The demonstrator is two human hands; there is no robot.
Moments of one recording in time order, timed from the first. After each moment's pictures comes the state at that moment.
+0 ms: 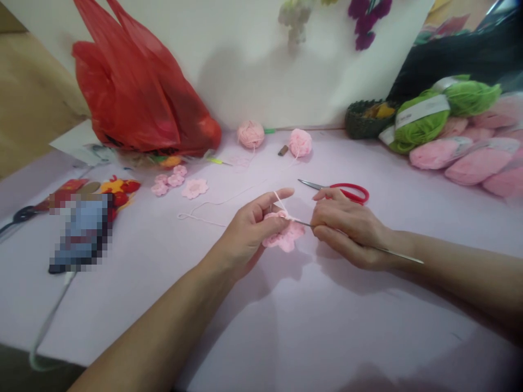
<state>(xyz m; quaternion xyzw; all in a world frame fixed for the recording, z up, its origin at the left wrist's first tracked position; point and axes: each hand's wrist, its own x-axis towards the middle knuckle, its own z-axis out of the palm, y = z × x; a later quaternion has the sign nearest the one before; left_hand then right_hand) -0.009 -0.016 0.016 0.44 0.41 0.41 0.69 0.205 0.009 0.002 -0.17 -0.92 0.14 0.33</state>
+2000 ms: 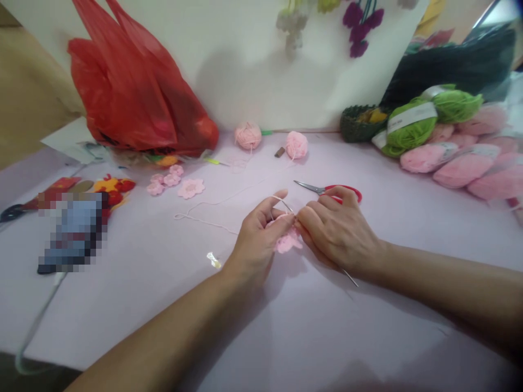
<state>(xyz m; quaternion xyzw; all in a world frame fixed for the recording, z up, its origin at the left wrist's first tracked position) 0.019 -0.025 0.003 0.38 0.43 0.50 0.65 0.186 -0.003 -0.007 -0.34 -0.89 -0.20 0.22</state>
